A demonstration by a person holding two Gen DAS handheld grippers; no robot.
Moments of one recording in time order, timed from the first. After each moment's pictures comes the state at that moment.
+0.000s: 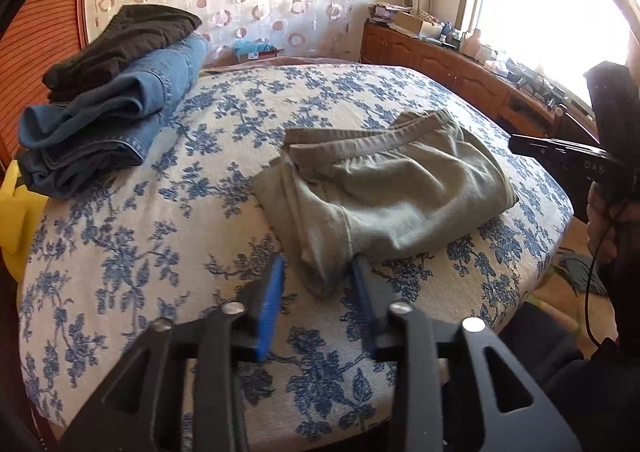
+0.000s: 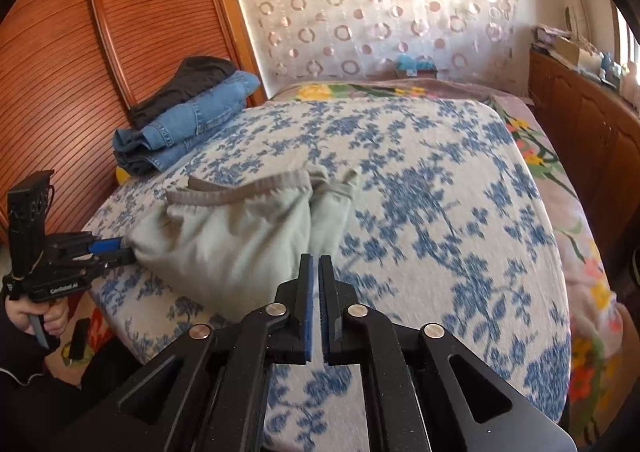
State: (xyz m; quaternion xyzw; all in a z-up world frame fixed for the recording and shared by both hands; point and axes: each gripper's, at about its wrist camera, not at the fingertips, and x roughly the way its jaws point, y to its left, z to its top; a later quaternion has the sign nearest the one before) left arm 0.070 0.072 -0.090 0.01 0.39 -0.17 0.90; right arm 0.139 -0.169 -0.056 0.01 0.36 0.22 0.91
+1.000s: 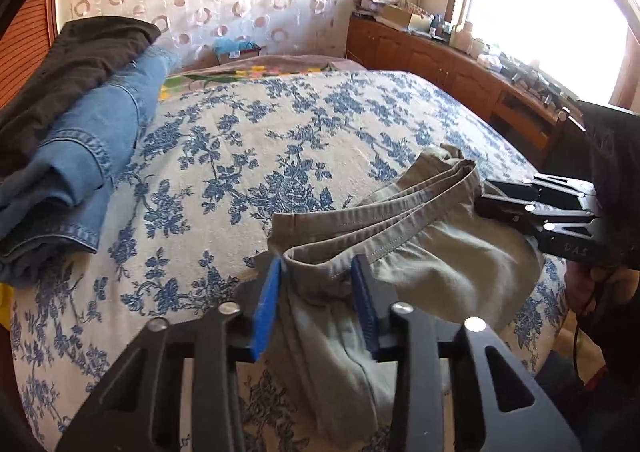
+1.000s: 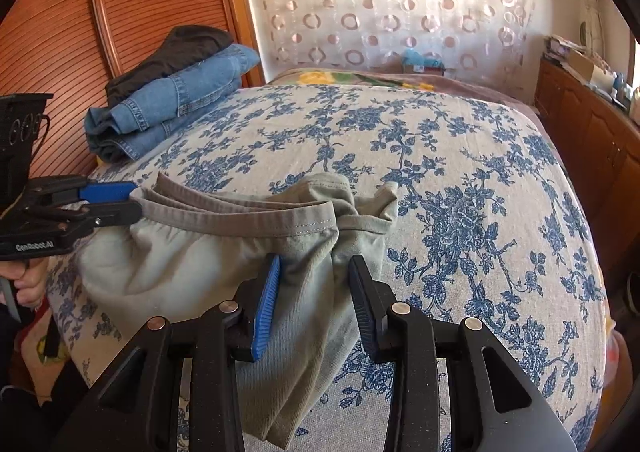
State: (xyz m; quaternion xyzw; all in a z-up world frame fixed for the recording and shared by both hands) left arm 0.159 0.049 -0.087 0.03 0.41 -0.20 0.89; right arm 0.190 -0.129 -0.089 -0.02 0.37 0.20 0.91
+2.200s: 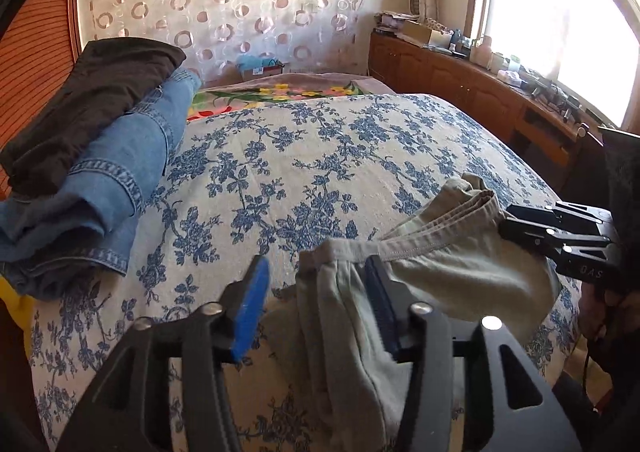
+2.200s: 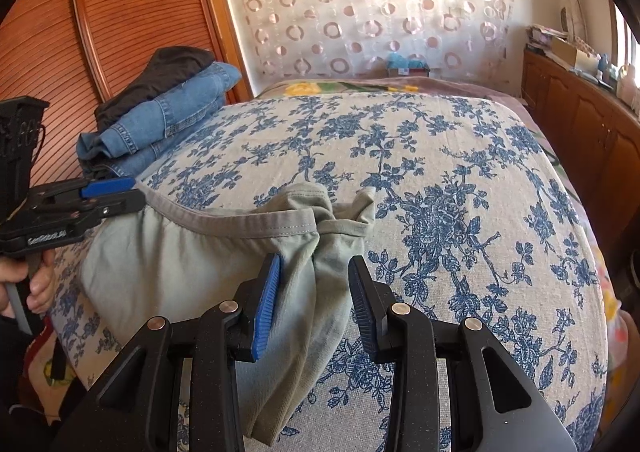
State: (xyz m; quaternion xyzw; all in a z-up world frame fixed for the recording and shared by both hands) left arm 0.162 0.054 -0.075 0.03 0.37 -0.16 0.91; right arm 0.188 -0.142 -0.087 0.01 0.36 0.19 0.91
